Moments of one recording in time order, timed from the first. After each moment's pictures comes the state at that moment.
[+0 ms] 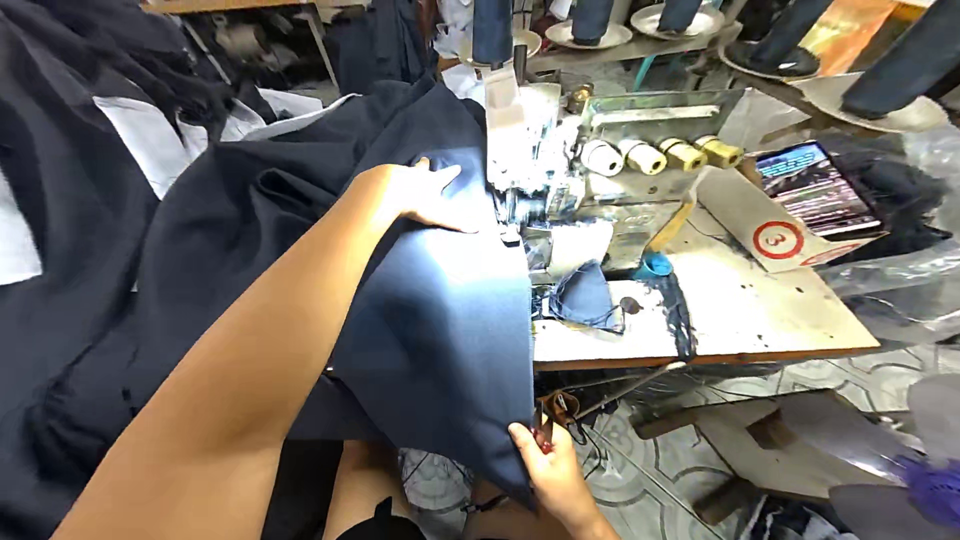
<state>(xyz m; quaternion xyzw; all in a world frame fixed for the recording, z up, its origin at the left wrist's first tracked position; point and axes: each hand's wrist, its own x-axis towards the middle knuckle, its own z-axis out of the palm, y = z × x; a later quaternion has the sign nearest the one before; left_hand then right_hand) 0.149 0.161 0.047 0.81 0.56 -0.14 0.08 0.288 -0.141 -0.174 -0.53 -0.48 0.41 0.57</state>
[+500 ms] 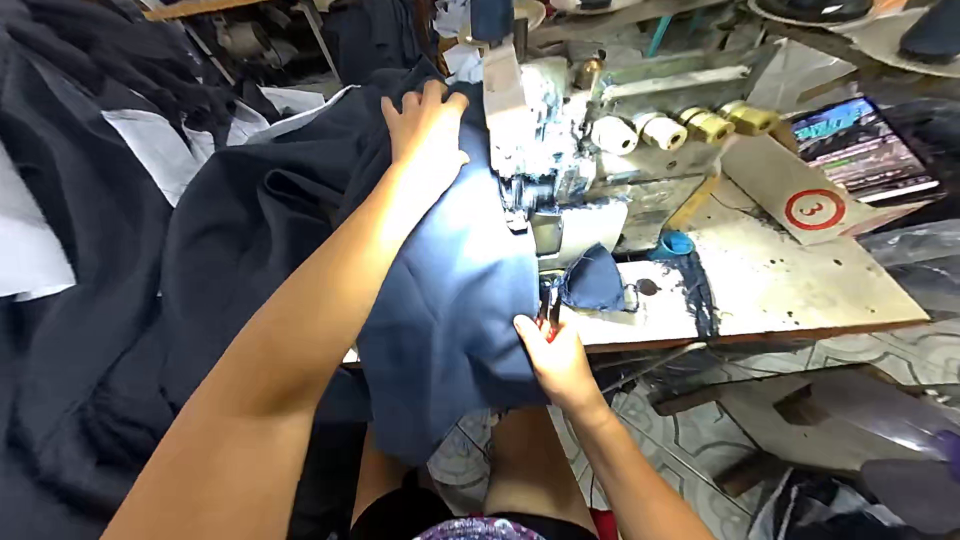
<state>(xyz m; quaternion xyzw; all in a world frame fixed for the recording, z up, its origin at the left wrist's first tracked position) 0.174 0.166 0.048 0.82 0.55 0.13 -0.04 0.289 -0.053 -0.106 -0.56 -0.44 0.40 0.58</state>
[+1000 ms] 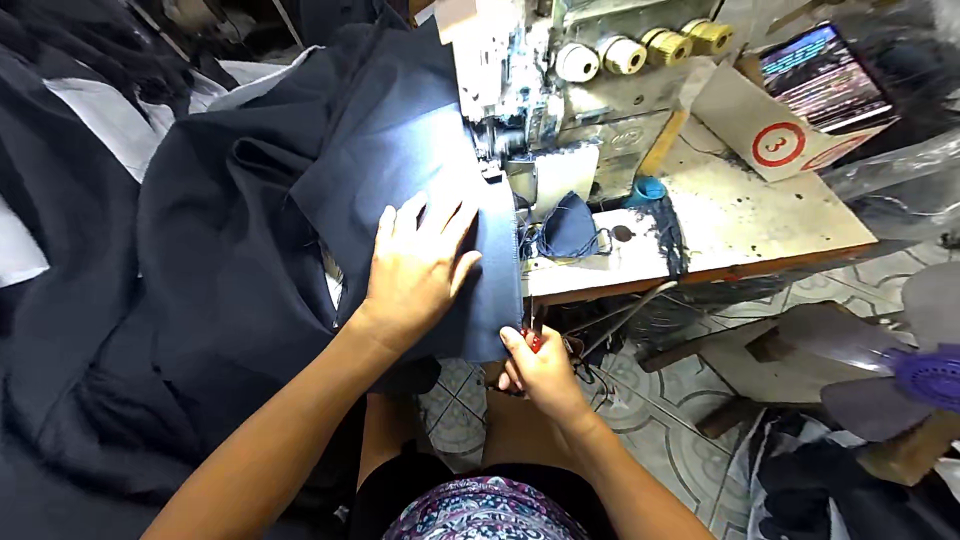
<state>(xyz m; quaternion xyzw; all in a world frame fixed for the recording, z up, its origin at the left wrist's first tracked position) 0.131 0.000 -0.034 0.90 0.40 0.16 -0.11 0.277 -0.120 -0.119 -0.49 -0.36 0.54 0.58</state>
